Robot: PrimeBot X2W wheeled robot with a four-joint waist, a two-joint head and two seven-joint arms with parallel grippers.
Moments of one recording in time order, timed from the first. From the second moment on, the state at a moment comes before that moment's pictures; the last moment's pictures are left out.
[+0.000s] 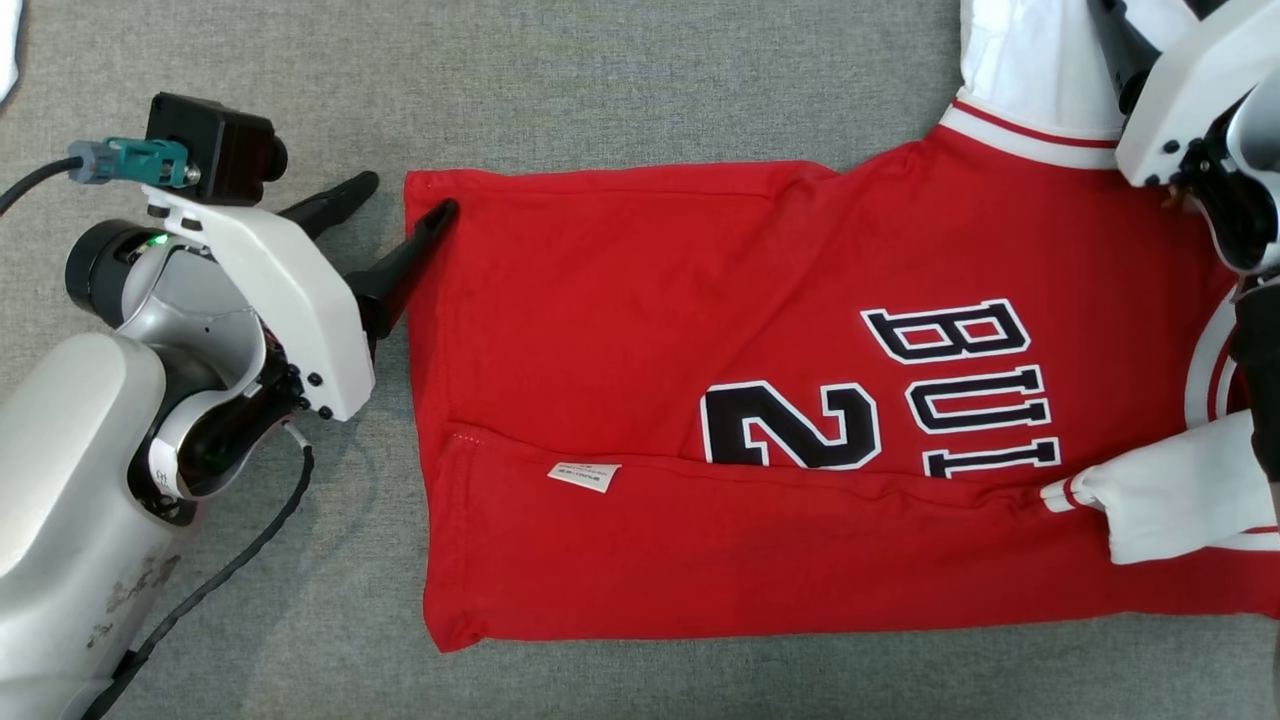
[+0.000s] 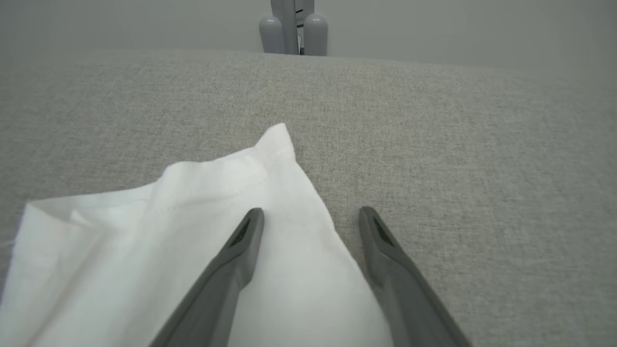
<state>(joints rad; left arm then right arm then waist) -0.72 0.55 -0.59 0.05 -0.91 0.05 0.47 -0.99 -0.22 0.08 0.60 0.25 0.13 0.39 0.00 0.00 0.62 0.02</state>
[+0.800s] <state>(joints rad) -0.73 0.56 -0.59 0.11 -0.94 -0.01 0.44 -1.07 -0.22 0.17 0.77 0.41 0.13 0.12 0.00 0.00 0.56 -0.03</state>
